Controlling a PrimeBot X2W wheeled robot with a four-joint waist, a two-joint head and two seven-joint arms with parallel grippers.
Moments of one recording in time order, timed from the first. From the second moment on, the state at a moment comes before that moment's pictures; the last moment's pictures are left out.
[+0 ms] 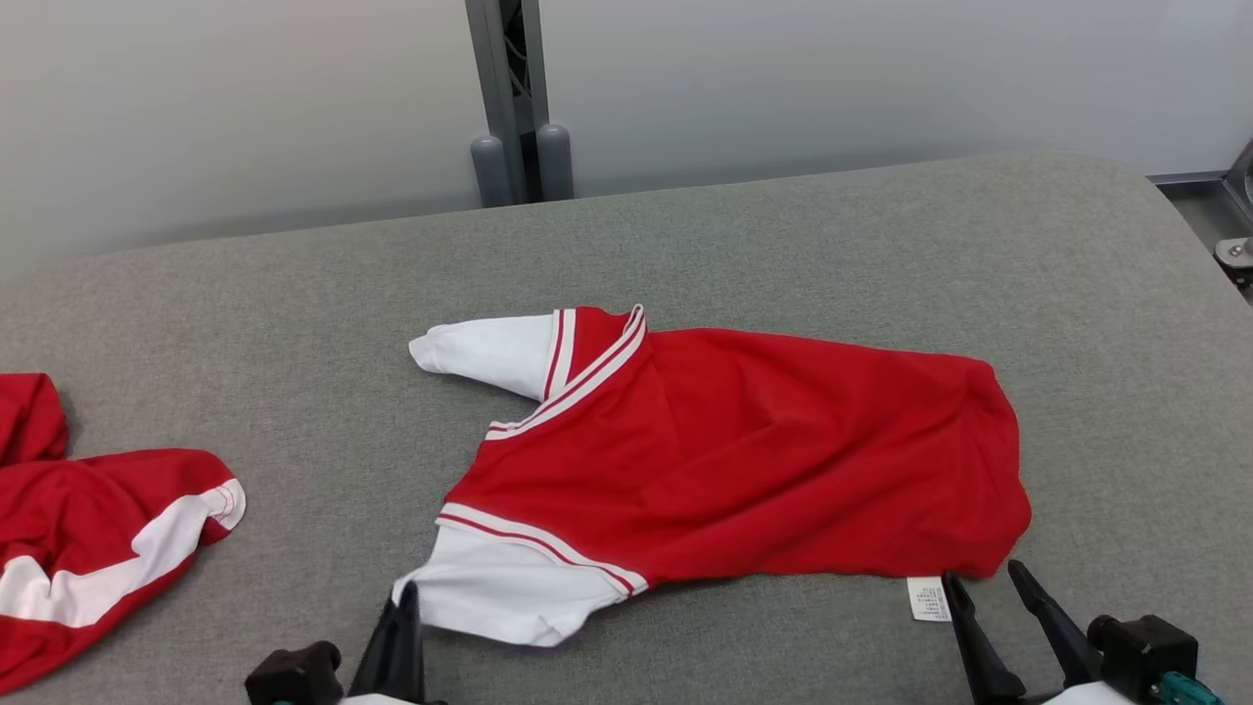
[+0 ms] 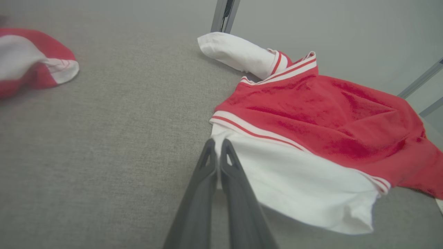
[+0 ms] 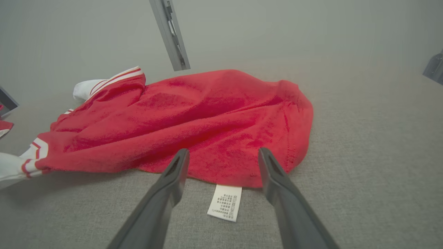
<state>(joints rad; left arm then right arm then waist) 0.07 0.05 -0.27 0.29 -0.47 0.18 -0.18 0.02 -0.18 0.20 0.32 0.35 0.13 -0.26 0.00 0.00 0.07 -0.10</state>
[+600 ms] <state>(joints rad) 0.06 0.08 -0.18 0.18 -0.45 0.20 -0.26 -0.07 -0.18 0.23 0.60 0.44 0.13 -0.26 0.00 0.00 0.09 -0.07</state>
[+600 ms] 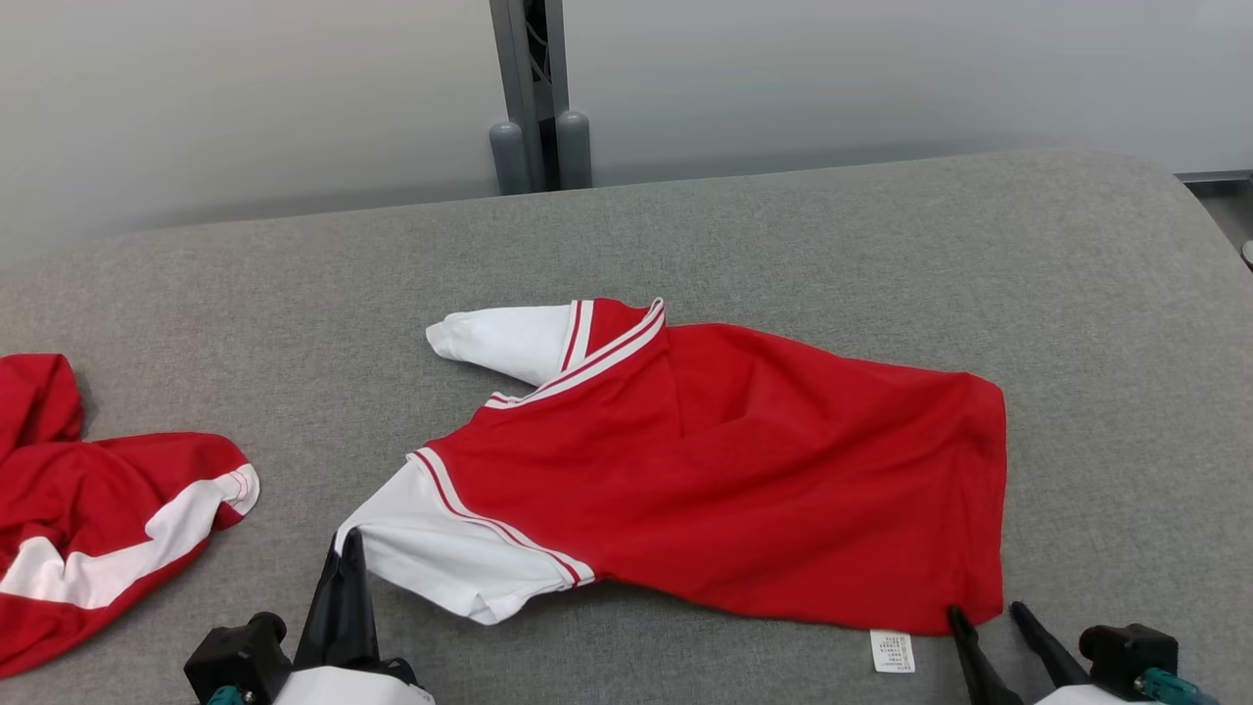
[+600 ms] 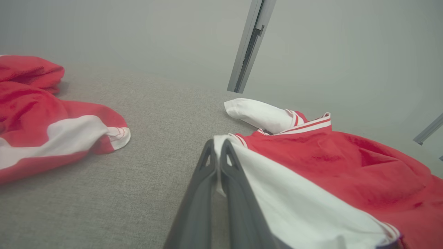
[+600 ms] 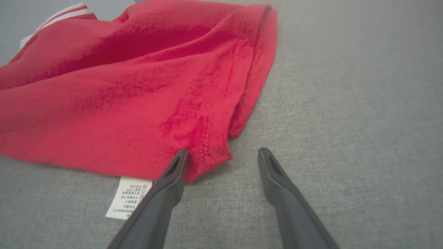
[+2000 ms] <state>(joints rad) -0.50 0.20 -0.08 -0.31 -0.62 0.04 0.08 -0.52 -0.52 0.15 0.04 0.77 0.13 0.13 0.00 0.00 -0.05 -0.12</state>
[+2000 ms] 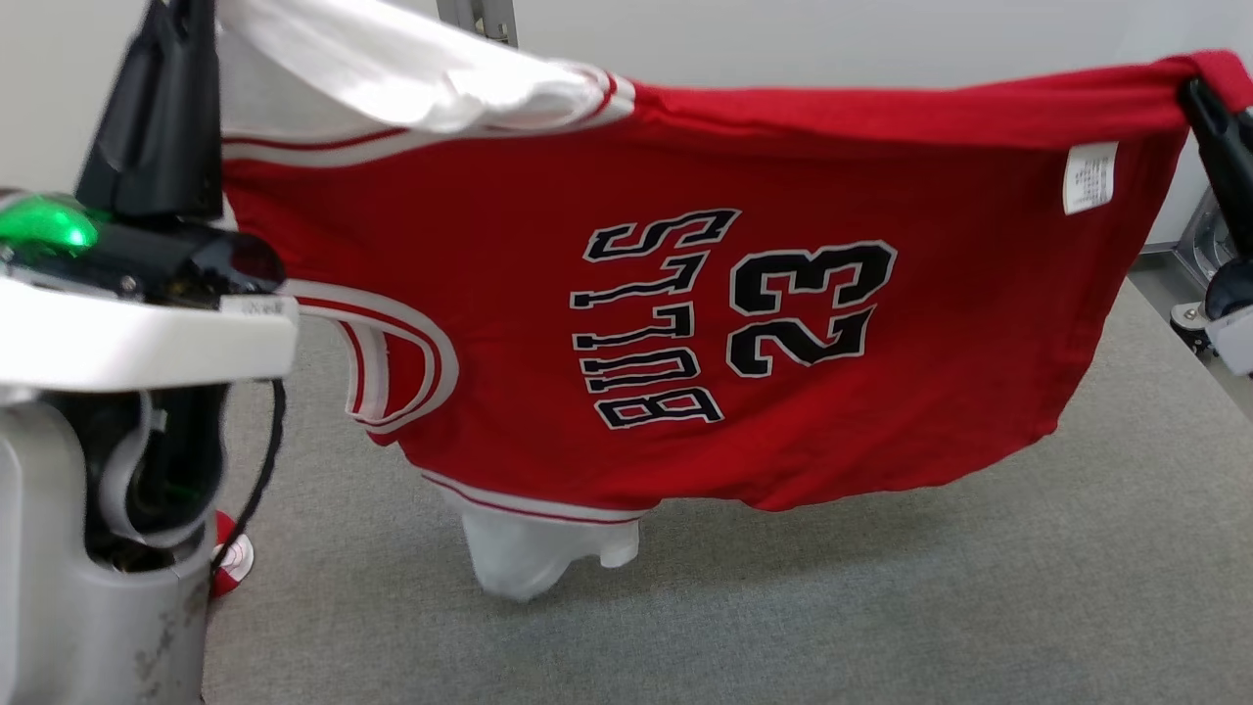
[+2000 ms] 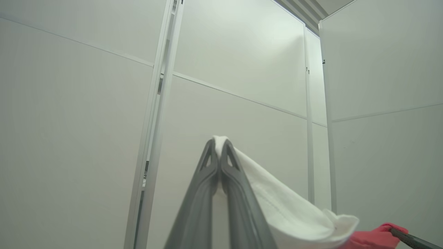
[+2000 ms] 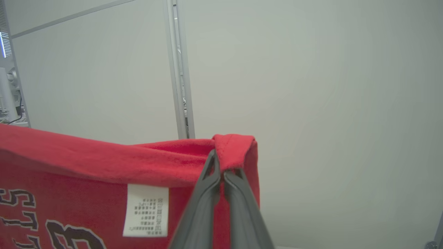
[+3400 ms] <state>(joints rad) -1.77 0.14 -0.16 0.63 -0.28 -0.10 -0.26 -1.68 -0.43 0.55 0.89 0.79 0.13 -0.26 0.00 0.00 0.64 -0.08</state>
